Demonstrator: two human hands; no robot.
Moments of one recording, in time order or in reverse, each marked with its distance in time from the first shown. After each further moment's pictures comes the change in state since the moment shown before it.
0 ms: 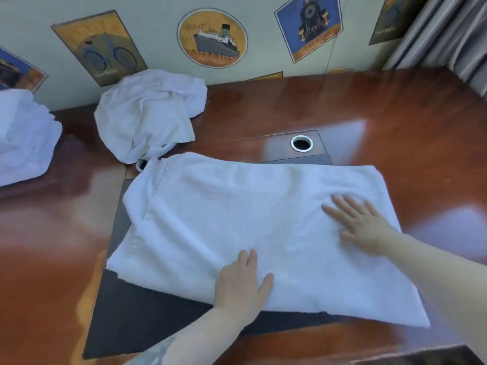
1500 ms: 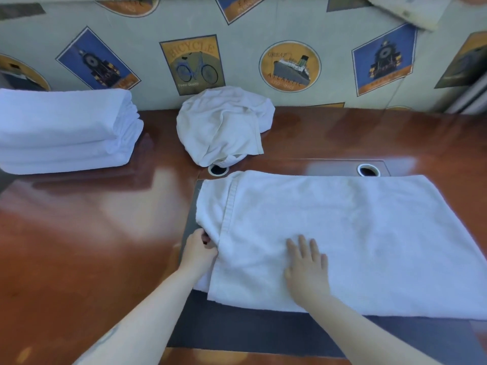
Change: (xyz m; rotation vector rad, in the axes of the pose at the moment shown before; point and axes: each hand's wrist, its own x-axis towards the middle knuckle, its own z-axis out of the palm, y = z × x) left_hand 0.004 -0.239 -0.035 -1.106 0.266 -0.458; right_hand 0.000 -0.311 -0.035 0.387 0.191 0.097
